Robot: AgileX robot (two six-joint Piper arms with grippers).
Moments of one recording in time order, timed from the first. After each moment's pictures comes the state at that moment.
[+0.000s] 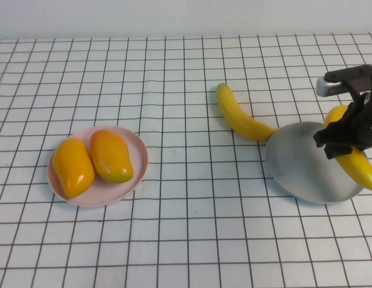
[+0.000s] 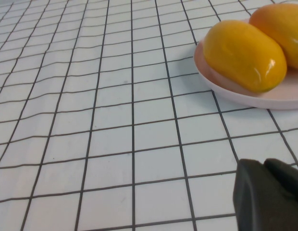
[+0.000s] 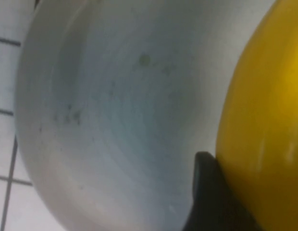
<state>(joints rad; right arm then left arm) 0.20 1.79 -1.29 0.02 0.83 -0.06 -0.02 -0.01 0.02 0.00 0.38 0.16</state>
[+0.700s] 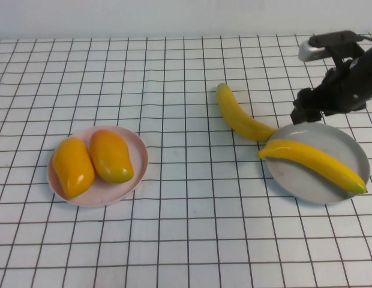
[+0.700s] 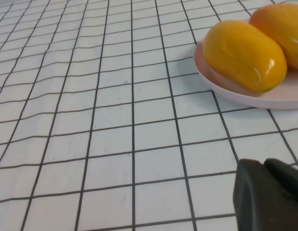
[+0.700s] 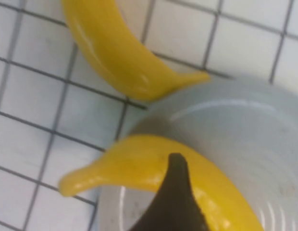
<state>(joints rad) 0.20 1.86 -1.47 0.23 0.79 -0.27 -0.02 -0.01 0.02 0.00 0.38 0.16</state>
